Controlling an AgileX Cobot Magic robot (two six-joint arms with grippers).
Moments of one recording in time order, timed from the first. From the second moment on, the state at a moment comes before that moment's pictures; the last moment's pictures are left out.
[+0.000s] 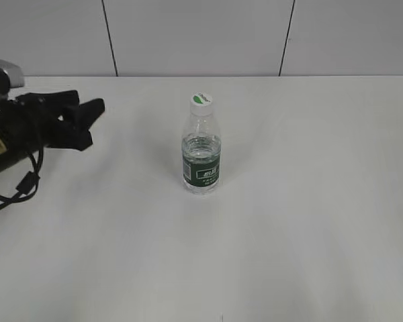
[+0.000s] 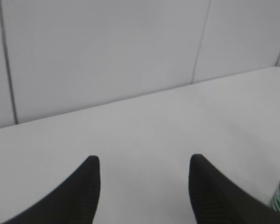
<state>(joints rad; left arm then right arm) -0.09 1.91 -0.59 0.55 -1.16 -0.26 0.08 -0.01 -0.51 -0.05 1.09 -0.07</state>
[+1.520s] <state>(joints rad) -0.10 2.24 -1.10 1.51 -1.20 -0.64 0.08 -0.01 -0.51 -0.05 1.09 -0.07</state>
